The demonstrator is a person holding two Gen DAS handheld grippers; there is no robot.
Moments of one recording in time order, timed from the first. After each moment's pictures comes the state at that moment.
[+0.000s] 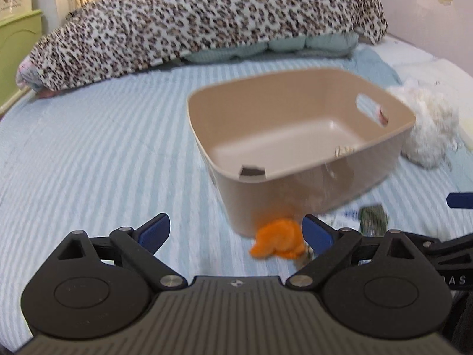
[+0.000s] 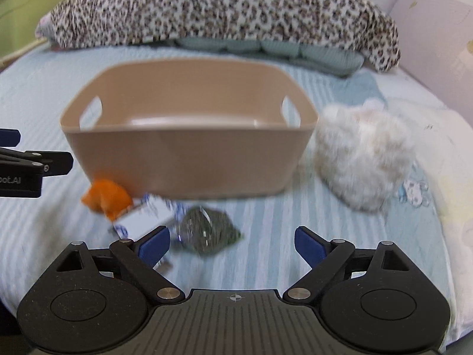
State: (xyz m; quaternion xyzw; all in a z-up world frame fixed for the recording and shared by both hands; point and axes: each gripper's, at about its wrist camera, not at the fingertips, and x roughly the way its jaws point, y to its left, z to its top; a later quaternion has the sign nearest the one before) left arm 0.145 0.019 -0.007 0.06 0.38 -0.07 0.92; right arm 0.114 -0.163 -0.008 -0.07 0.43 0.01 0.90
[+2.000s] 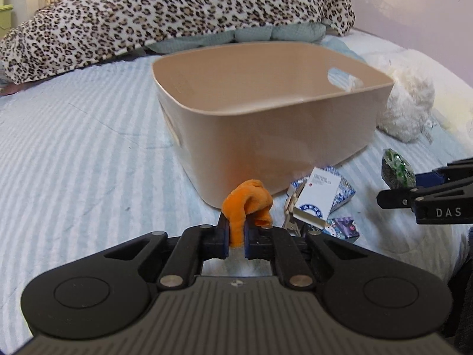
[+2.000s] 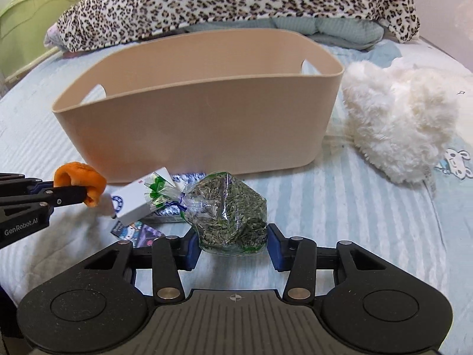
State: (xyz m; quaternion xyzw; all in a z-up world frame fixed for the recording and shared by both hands) left arm 0.132 0.036 -0.051 0.04 0.36 -0.15 0.92; right arm 0.111 -0.178 -0.043 0.00 0.43 0.06 0.90
